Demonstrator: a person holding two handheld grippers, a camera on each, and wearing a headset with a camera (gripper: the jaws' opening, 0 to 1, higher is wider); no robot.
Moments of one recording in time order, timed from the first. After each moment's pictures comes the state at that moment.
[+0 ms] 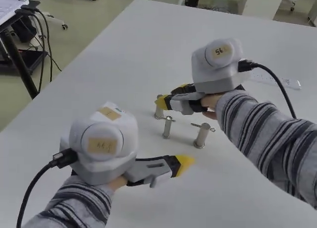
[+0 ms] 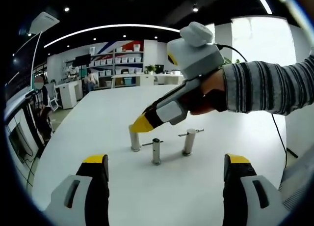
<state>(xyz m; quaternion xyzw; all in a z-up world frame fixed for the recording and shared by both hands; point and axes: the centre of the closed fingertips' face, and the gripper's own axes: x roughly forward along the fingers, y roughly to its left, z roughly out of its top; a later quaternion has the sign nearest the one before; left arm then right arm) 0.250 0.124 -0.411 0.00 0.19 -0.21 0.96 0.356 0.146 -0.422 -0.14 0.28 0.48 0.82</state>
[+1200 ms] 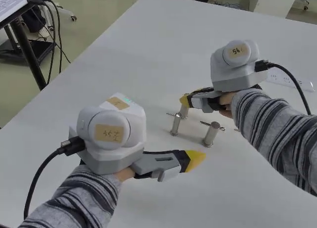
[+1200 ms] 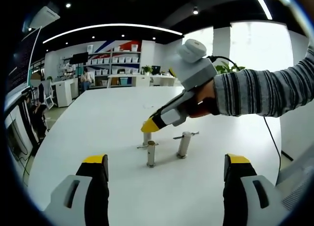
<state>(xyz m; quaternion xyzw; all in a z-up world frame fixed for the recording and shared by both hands) 0.248 0.111 -0.408 -0.01 0.19 -0.24 0.95 0.370 0.101 -0.439 -0.15 0.32 0.44 0.83</state>
